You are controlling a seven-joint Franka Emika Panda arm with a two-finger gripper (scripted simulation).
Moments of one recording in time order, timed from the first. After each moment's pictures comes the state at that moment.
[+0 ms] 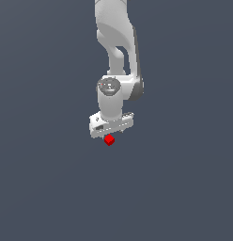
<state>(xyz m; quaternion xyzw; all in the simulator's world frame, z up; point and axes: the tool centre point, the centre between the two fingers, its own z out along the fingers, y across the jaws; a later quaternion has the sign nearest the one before) -0.022 -0.021 0.091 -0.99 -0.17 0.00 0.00</state>
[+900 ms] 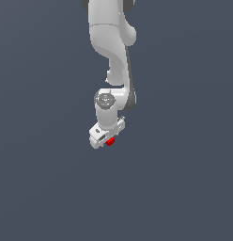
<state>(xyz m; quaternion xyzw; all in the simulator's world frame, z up) -0.028 -0.039 0.023 -0.94 -0.35 0.00 0.00</state>
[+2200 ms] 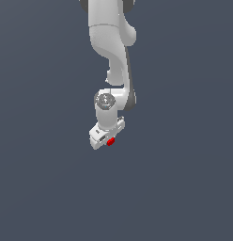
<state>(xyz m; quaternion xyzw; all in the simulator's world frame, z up) -0.026 -0.039 0.022 -0.93 -0.36 0.00 0.00</state>
